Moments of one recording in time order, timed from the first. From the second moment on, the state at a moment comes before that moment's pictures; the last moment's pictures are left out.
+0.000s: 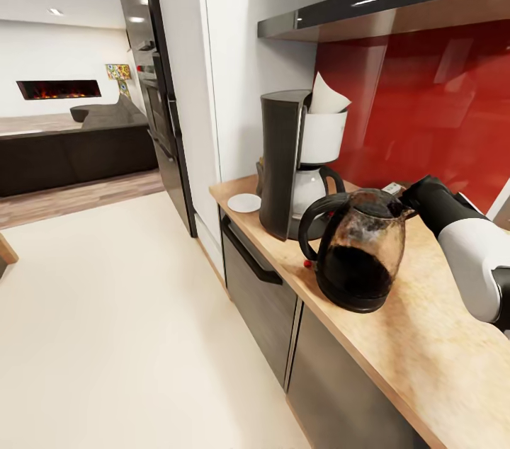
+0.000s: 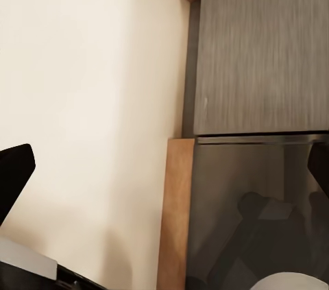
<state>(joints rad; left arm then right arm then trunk) 0.24 0.18 0.61 -0.49 0.62 0.07 -1.10 -1.40 -0.28 0.00 -0.38 0.82 0.58 0.85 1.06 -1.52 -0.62</state>
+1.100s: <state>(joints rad) 0.24 0.18 0.61 -0.49 0.62 0.07 -1.10 -1.40 -0.28 0.00 -0.39 0.83 0.57 0.85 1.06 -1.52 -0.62</state>
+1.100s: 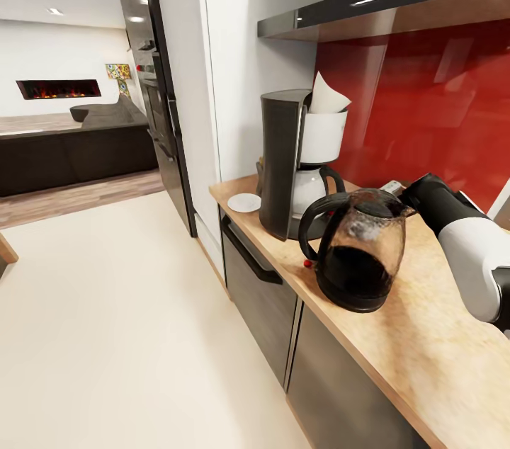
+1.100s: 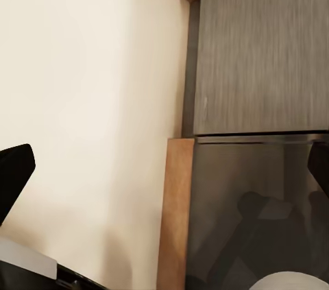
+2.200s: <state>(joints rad) 0.24 0.18 0.61 -0.49 0.62 0.07 -1.10 -1.41 -0.31 -0.01 -0.49 0.82 0.59 0.90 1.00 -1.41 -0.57</state>
